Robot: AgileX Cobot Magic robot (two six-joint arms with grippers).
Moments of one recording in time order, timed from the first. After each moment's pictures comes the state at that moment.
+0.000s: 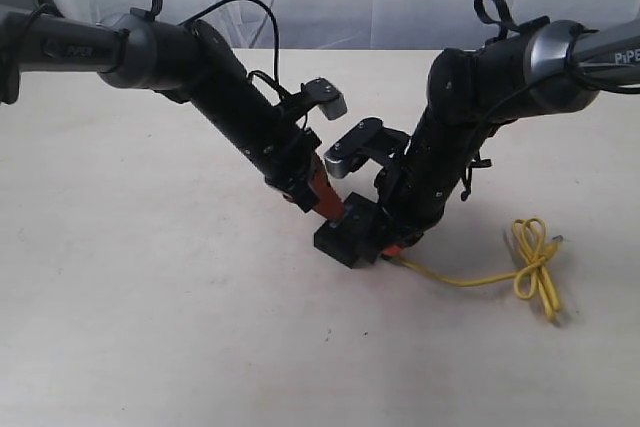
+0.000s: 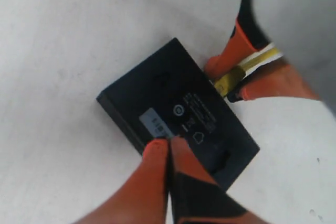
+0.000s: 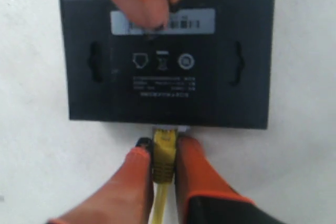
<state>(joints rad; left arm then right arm) -0.45 2.27 -1.57 -0.88 1.02 1.26 0.49 2.01 -1.18 0.33 0.74 -0.70</state>
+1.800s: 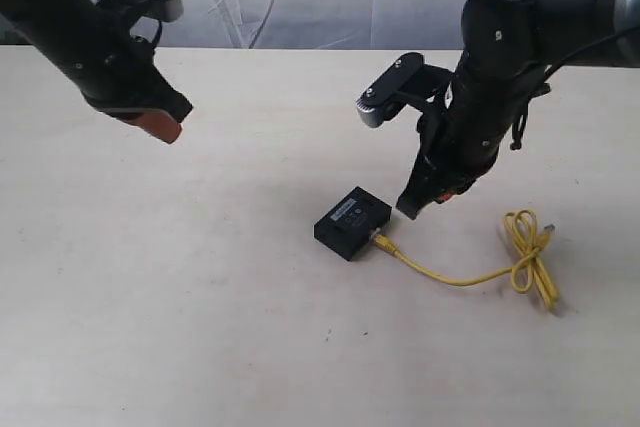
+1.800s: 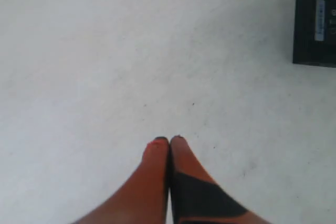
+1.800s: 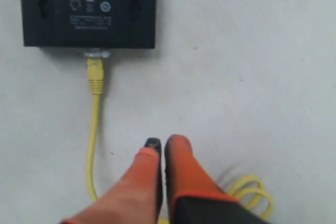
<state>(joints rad) -0.22 1.79 -1.33 -0.36 0.95 0.56 0.49 1.78 -1.18 -0.05 0.84 -0.38</state>
